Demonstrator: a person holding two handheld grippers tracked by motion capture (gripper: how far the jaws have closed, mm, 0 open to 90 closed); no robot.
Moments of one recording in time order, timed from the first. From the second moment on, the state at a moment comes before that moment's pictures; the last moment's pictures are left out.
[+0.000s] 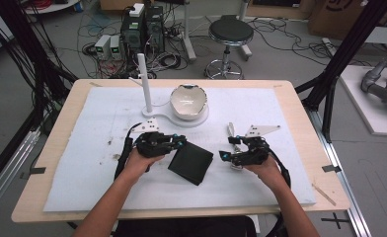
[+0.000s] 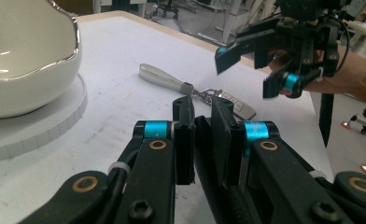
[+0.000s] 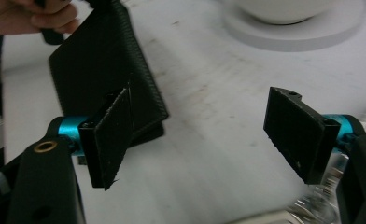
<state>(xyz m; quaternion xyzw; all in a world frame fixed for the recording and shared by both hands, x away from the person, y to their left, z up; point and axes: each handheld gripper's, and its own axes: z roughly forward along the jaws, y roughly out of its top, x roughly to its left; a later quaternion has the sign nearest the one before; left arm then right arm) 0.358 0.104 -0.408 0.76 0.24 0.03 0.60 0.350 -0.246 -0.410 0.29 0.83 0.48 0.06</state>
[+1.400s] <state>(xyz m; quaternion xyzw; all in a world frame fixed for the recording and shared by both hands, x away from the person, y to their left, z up) 0.355 0.105 -0.417 0.79 0.22 -0.04 0.58 0.351 -0.228 -0.402 0.16 0.86 0.48 0.01</state>
